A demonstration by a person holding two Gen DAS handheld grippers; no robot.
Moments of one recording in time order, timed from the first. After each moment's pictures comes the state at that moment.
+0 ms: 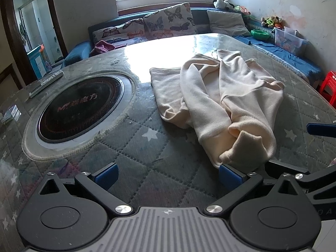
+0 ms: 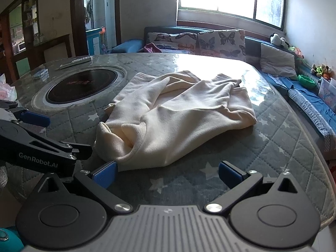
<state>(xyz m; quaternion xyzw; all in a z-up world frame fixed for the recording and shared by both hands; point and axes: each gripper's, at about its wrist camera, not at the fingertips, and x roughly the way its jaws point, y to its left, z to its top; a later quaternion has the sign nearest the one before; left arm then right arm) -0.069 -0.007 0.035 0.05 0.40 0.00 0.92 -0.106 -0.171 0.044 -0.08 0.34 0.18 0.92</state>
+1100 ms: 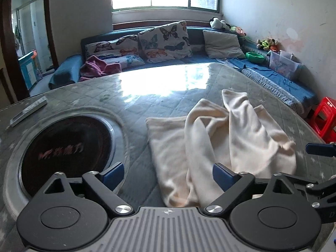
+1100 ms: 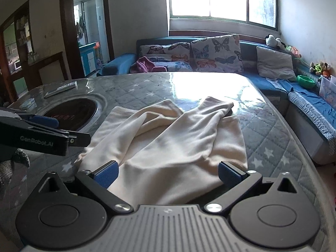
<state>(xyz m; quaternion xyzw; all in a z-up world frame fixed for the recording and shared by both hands) 0.036 0.015 0.063 0.01 0.36 -0.03 0.93 -0.014 -0.191 0.070 -0.03 0.32 0.18 0.93</state>
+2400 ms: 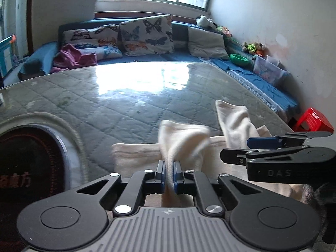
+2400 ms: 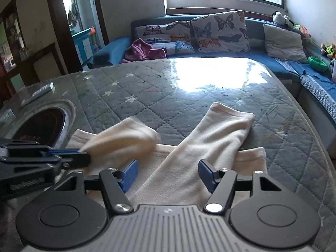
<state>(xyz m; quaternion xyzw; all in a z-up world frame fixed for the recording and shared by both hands) 0.127 0.031 0.035 -0.04 0.37 -0.10 0.92 0.136 -0.162 0.040 -0.02 0.39 0.19 0.90</state>
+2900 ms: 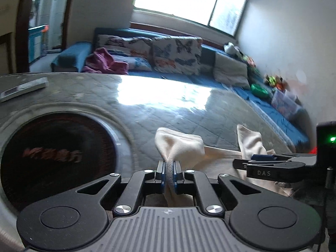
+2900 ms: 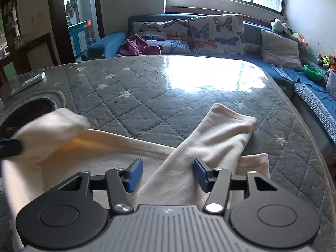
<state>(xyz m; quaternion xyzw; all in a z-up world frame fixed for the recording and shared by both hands) 0.064 0.095 0.059 -0.12 0.32 -0.03 0.94 0.140 -0.147 0.031 -0.06 0.39 0.16 0.91</state>
